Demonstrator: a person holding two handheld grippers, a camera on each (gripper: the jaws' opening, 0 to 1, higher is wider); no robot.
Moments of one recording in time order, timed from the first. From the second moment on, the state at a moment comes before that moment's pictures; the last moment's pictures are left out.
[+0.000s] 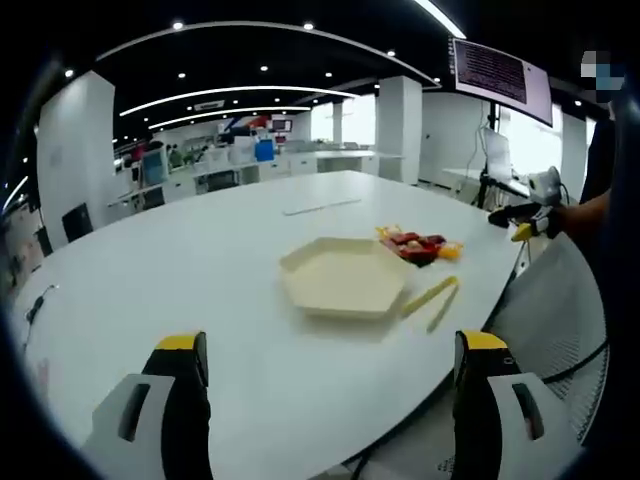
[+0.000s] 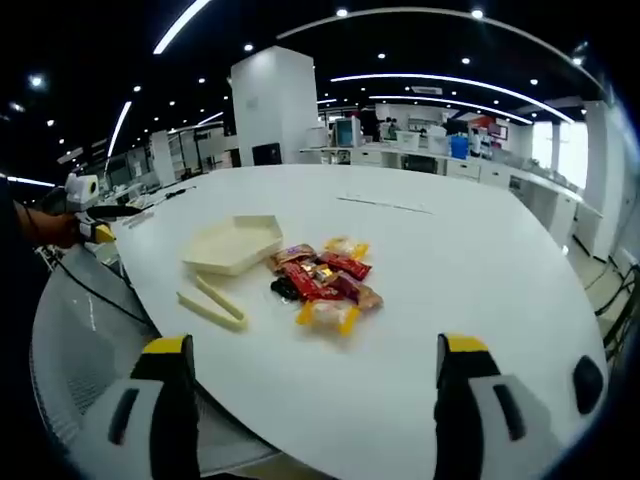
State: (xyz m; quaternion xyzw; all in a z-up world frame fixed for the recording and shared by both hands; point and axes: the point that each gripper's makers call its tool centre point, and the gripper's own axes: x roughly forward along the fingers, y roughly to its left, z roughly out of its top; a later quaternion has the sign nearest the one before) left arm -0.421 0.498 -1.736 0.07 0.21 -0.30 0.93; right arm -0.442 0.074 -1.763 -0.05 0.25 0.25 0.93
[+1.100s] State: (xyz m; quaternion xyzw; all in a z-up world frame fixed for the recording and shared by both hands) left arm -0.424 0.471 -1.729 0.09 0.21 -0.35 0.91; right arm -0.440 0.079 -1.758 -0.07 0.24 0.28 0.93
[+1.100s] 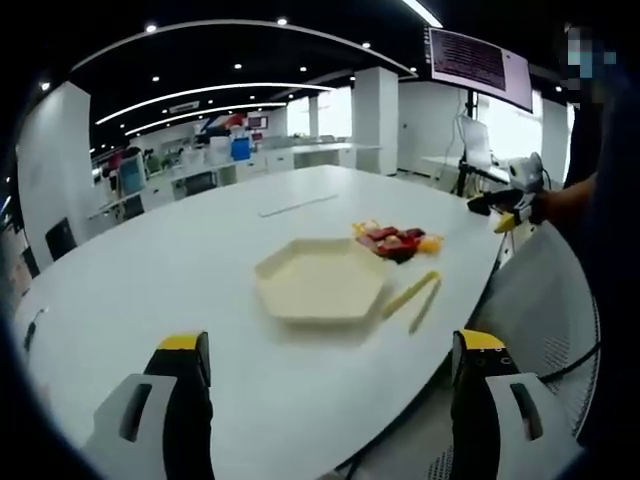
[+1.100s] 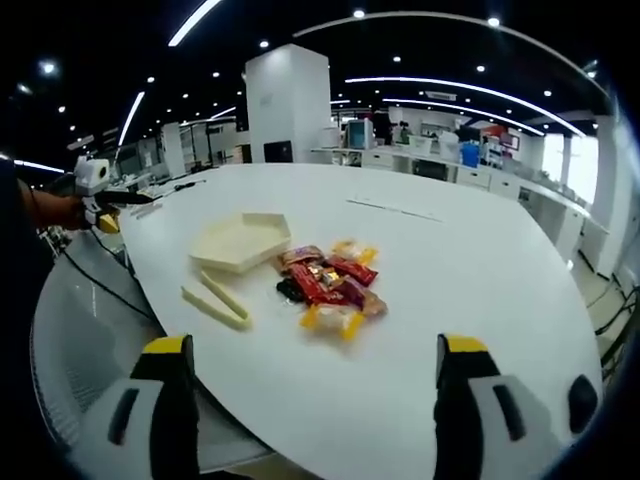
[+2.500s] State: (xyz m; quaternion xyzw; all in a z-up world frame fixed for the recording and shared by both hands) left arm -0.421 0.407 -1.722 0.15 0.21 -0.44 0.86; right arm -0.442 0.084 -1.756 -0.05 0.23 0.28 0.93
